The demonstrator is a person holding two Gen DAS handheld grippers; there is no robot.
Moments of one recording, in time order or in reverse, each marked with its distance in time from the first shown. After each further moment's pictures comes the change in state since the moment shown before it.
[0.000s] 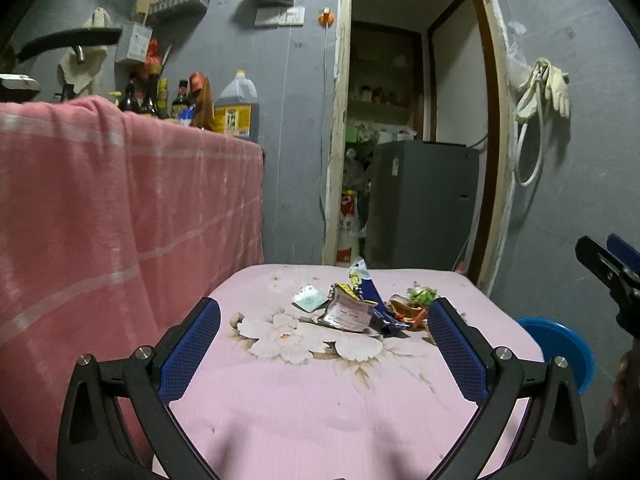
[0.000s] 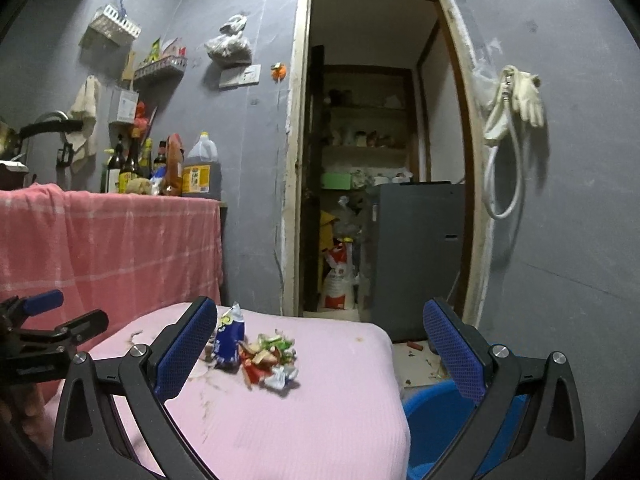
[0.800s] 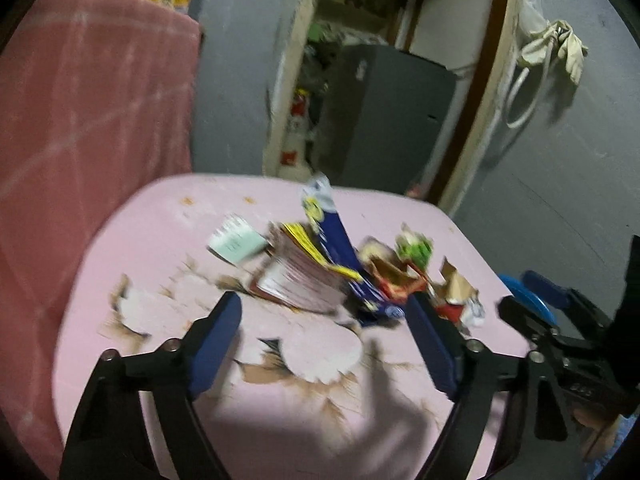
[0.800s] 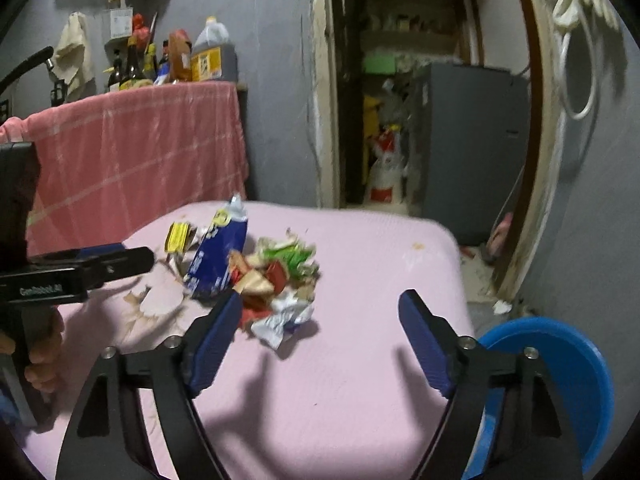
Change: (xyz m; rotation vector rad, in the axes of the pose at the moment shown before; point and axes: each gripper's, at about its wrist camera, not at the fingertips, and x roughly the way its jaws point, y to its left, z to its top) left arm 0.133 0.003 -0.005 -0.081 0.405 -0.250; right arm 0.113 -0.013 -0.058 0.051 0.449 0.219
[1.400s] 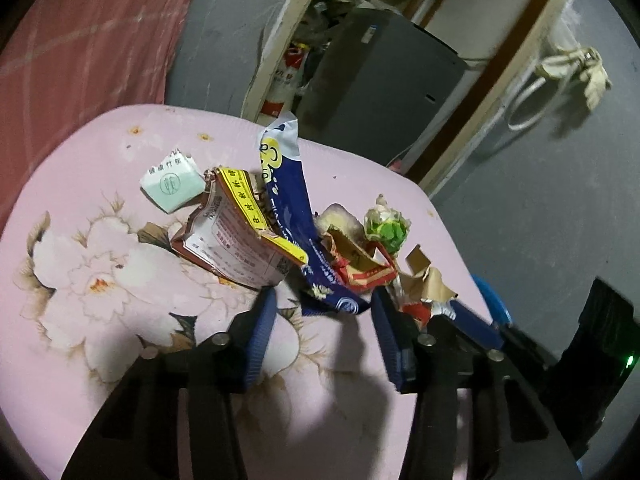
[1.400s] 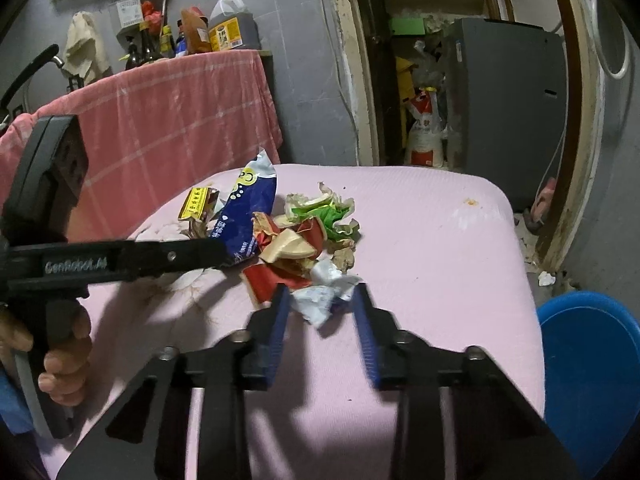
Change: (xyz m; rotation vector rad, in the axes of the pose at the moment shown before) left arm 0.031 -0.006 0.017 -0.181 0.156 -0.107; right arm 0.027 -0.005 -0.009 0.028 0.097 0.128
